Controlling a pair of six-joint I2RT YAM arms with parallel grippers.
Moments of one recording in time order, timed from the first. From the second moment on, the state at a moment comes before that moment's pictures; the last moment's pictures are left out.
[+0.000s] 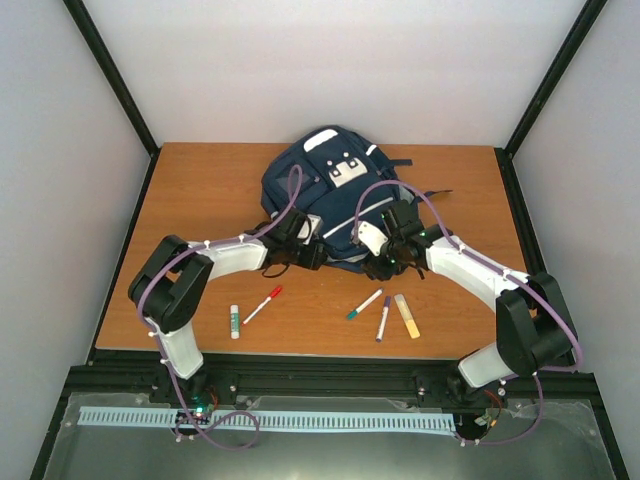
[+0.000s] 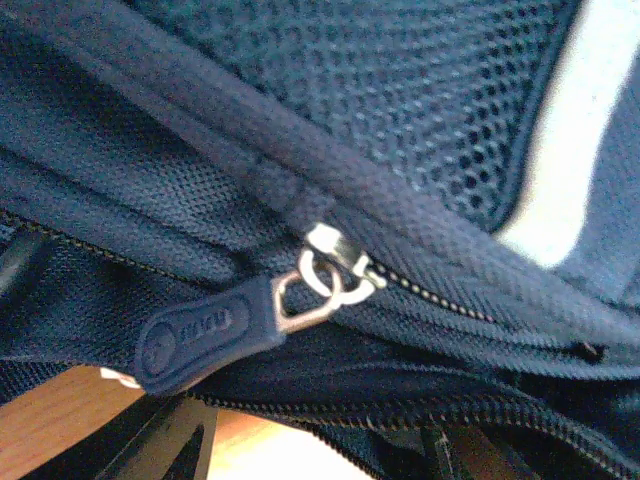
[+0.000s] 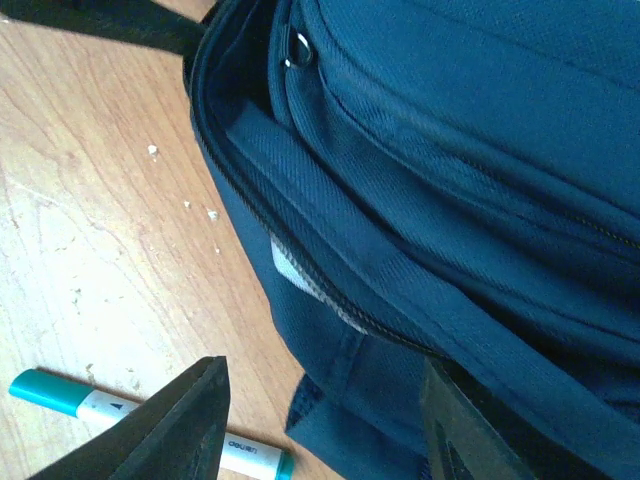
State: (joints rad) left arm -0.60 1.78 0.99 -0.13 0.21 -0.31; right arm 0.50 1.48 0.96 -0.54 -0.25 -0.50
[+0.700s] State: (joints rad) left arm -0.59 1.58 0.85 -0.15 0.03 -0.33; right arm 0.46 1.48 0.96 -0.54 -0.27 -0.50
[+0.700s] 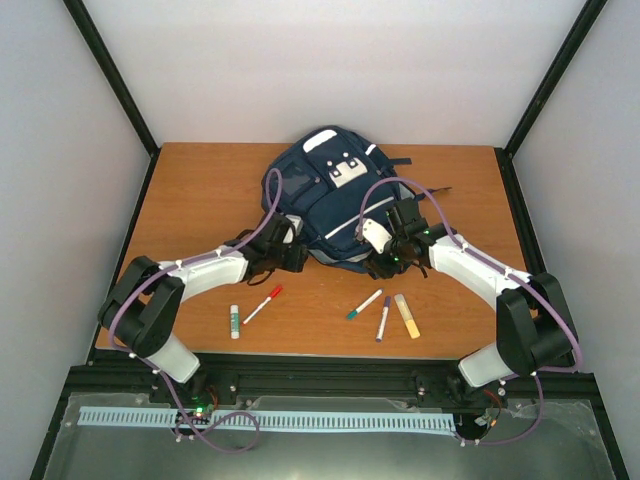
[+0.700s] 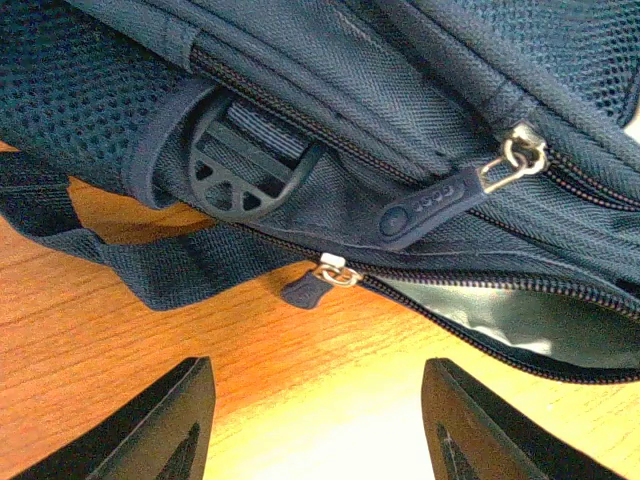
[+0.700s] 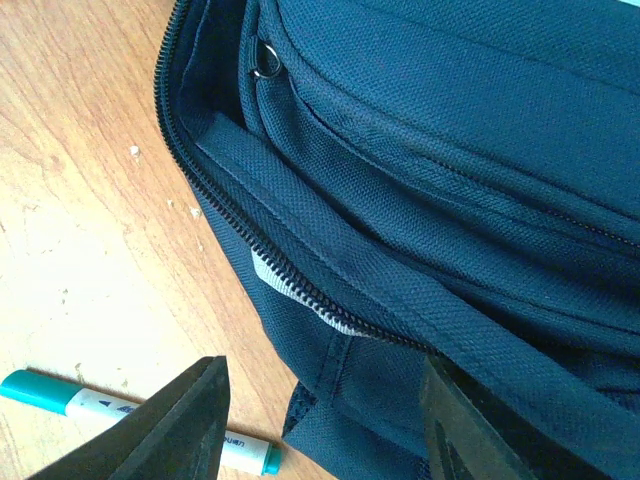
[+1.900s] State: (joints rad) left arm -0.57 1.81 0.91 0.00 0.11 -0.16; right arm 0.46 1.51 0.96 -0.54 -0.27 -0.50
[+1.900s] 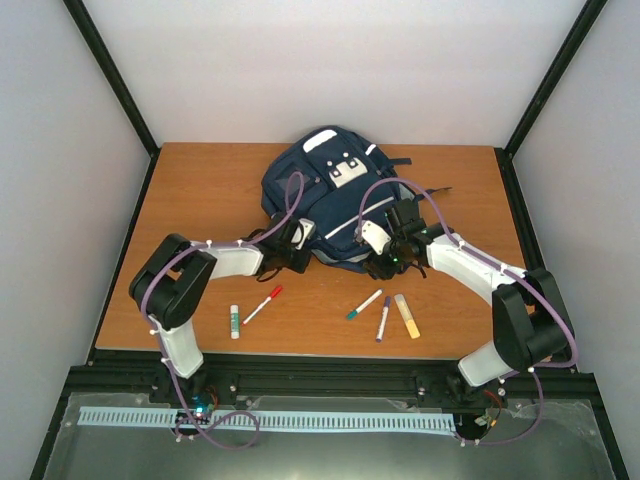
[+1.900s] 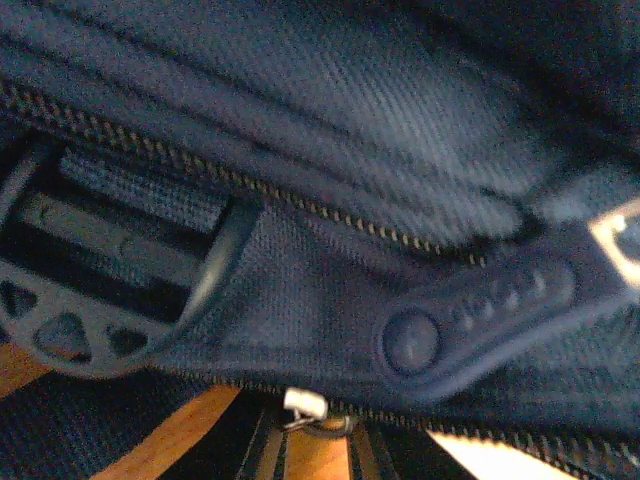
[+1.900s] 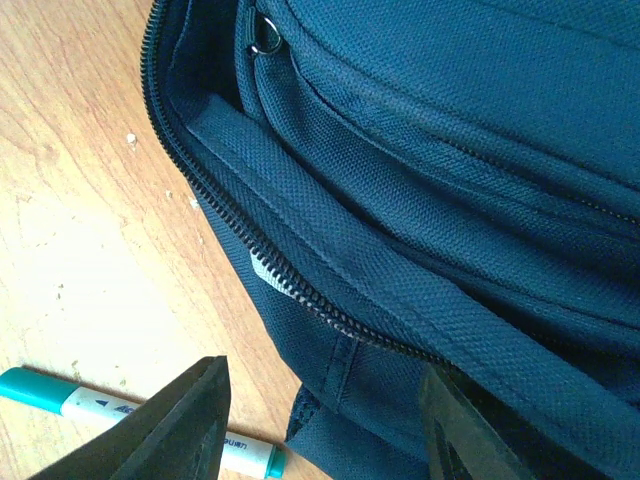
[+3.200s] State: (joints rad) left arm -0.83 1.81 0.96 -0.01 0.26 -0.39; right arm 0.45 1.63 0.98 -0.55 -0.27 -0.48
